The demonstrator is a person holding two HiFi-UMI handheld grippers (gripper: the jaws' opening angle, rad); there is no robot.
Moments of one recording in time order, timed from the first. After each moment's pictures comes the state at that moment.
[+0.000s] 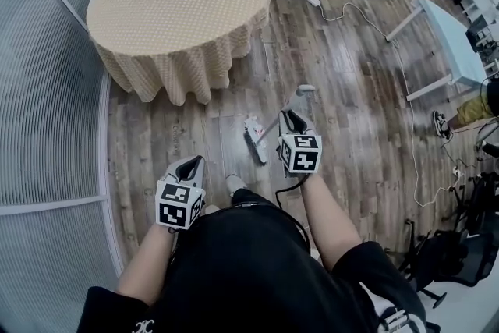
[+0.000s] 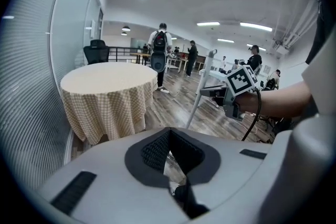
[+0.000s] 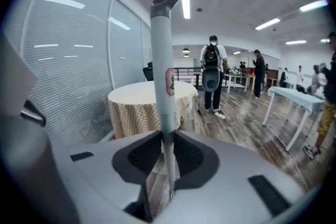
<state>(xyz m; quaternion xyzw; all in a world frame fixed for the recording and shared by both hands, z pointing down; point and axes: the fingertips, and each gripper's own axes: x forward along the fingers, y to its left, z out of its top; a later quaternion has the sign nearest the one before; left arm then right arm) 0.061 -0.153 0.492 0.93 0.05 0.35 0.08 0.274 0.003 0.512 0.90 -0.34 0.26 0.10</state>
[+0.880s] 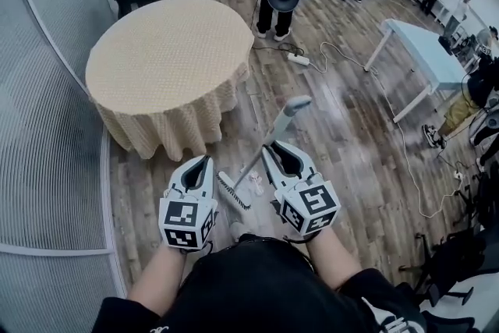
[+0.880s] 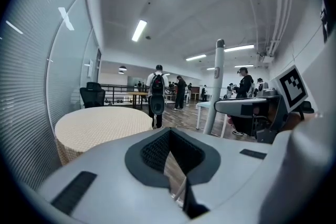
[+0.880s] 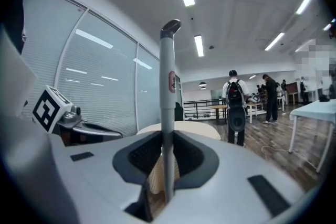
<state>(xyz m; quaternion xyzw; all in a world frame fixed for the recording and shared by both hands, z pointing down) 0.135 -0.144 0.315 0.99 0.05 0.14 0.04 0.189 -0.029 0.283 0.89 -0.45 0.08 0.02</state>
